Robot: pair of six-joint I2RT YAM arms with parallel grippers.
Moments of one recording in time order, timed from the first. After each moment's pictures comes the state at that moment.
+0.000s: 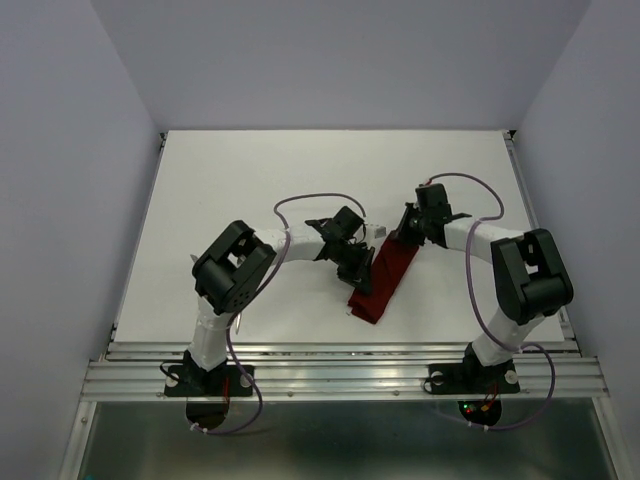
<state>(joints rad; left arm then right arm) -0.82 1.98 1.26 -0.31 0.60 -0.38 0.27 1.71 0.92 -0.09 -0.11 0.62</state>
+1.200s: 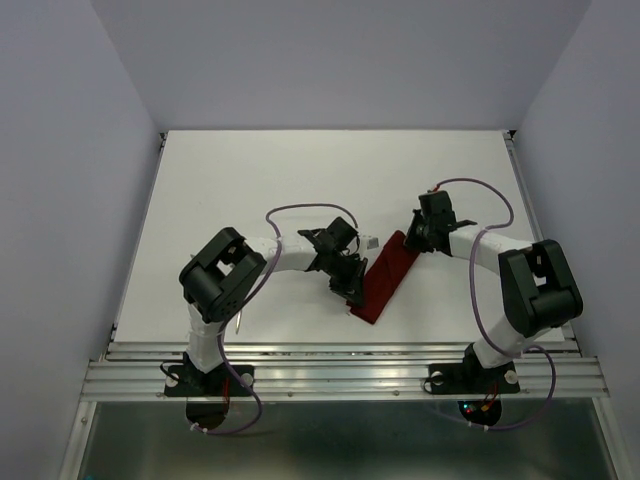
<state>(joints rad) -0.84 1.91 1.11 -0.30 0.57 -0.43 0.27 1.62 0.85 -0.14 0.04 0.59</state>
